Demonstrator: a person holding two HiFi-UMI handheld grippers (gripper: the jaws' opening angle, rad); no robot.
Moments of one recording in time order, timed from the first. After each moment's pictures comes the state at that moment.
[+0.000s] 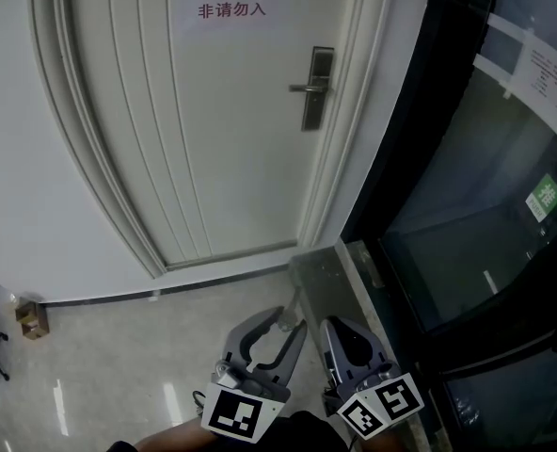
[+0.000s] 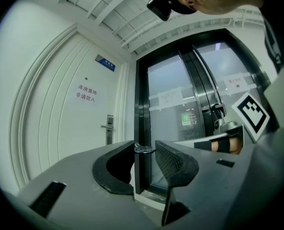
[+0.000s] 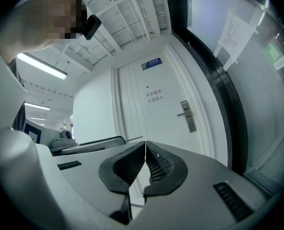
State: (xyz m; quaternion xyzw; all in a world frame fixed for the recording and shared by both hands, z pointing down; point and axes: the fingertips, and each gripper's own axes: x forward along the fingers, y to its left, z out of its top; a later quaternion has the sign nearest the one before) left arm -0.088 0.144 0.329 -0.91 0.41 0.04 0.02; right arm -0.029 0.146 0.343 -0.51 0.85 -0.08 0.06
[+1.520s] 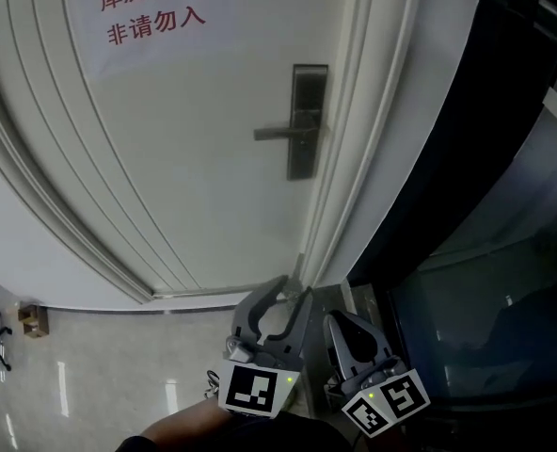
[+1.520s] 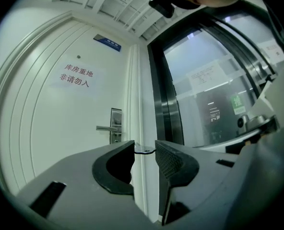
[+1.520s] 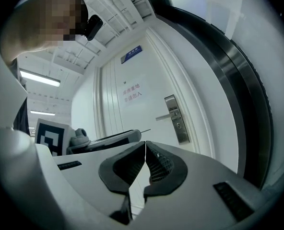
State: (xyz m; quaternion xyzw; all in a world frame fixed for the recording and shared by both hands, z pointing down) left arm 0.054 -0.200 0.326 -0.86 0.51 0.03 0.02; right arm 0.111 -0.167 0.342 -0.45 0.89 -0.11 0.06
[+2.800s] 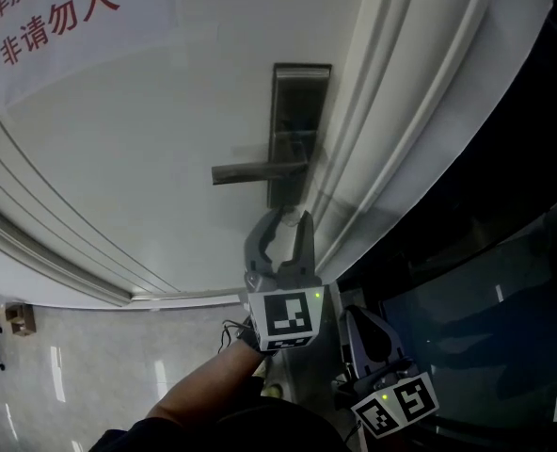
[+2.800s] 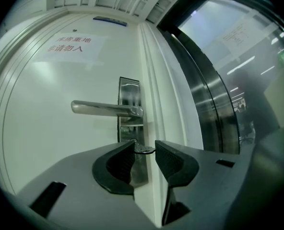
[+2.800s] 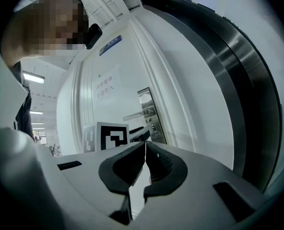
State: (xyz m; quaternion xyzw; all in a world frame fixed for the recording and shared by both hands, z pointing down) left arm 0.072 -0.473 0.360 -0.78 0.62 0.01 0.04; right arm 0.161 -0.335 0.366 -0.49 0.86 -0.13 0.04
